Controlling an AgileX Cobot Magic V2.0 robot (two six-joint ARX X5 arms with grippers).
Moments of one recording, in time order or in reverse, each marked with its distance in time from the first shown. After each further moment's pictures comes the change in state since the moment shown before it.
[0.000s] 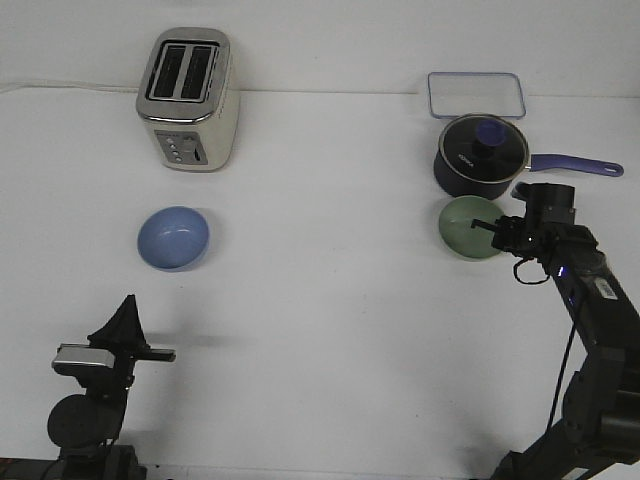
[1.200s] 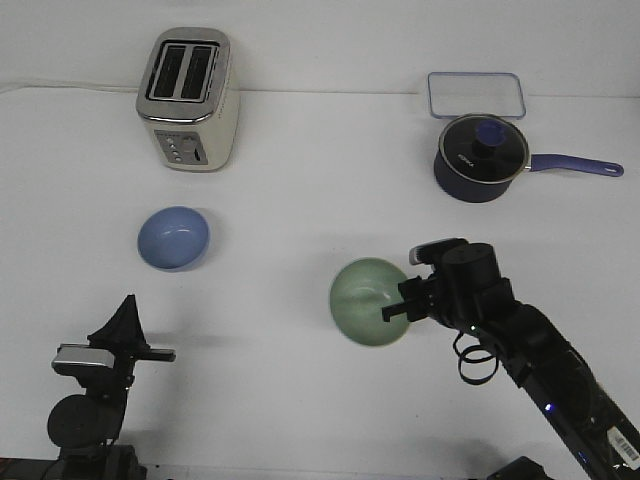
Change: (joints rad) left arm 0.000 0.000 0.000 0.000 0.000 0.000; right arm 0.620 -0.575 -0.226 -0.183 -0.079 0.020
